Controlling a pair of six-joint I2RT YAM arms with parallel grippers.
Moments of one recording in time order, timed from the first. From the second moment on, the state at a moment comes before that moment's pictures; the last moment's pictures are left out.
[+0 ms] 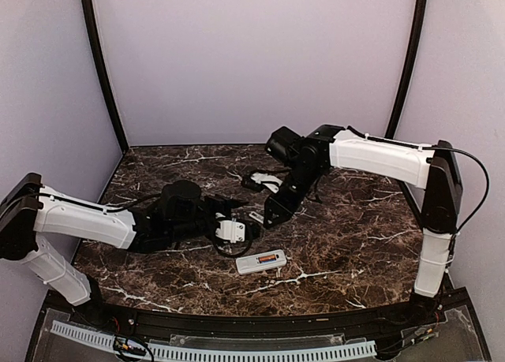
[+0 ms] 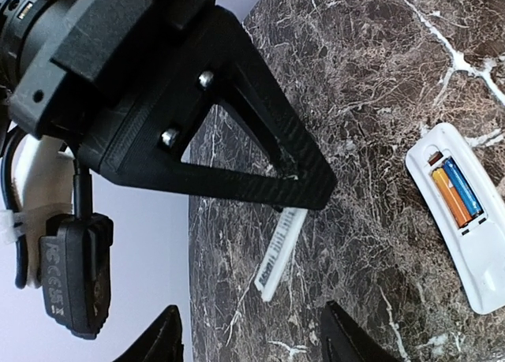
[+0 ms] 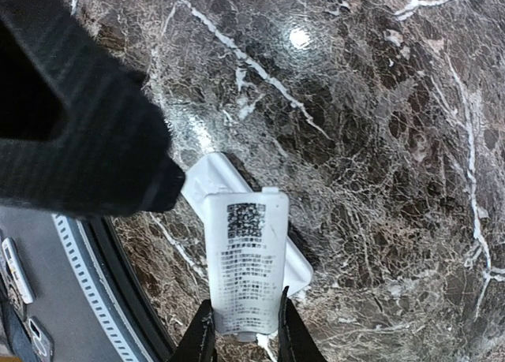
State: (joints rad) left arm -1.00 1.48 0.73 0.38 -0.05 1.12; right arm 0.86 1.92 1.69 -1.05 -0.40 -0.16
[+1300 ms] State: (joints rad) left arm -0.97 1.58 0.79 0.39 -0.06 1.18; right arm 0.89 1.92 1.71 -1.04 -0.45 -0.10
